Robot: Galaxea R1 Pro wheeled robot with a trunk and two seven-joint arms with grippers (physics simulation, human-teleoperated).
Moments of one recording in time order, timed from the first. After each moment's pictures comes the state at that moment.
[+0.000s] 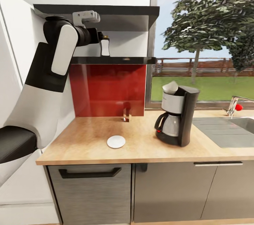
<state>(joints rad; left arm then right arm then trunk) -1.55 -0.02 -0.29 -1.23 0.62 0.95 0.56 -0.12 -0.08 0.06 -0.29 0.24 -0.26 0.19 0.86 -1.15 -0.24</state>
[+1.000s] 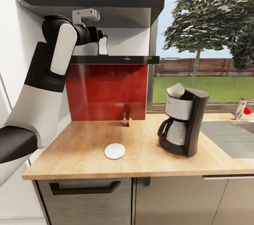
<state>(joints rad) -1.55 -0.02 -0.29 -1.24 0.62 0.95 0.56 -0.12 -0.08 0.17 -0.04 0.38 -0.43 0.18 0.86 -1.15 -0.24</state>
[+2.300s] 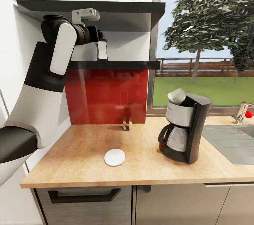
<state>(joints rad) -1.55 -0.02 -0.29 -1.24 0.62 0.95 0.55 -0.12 -0.09 0.17 0.00 0.38 -0.44 0.18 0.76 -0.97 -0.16</state>
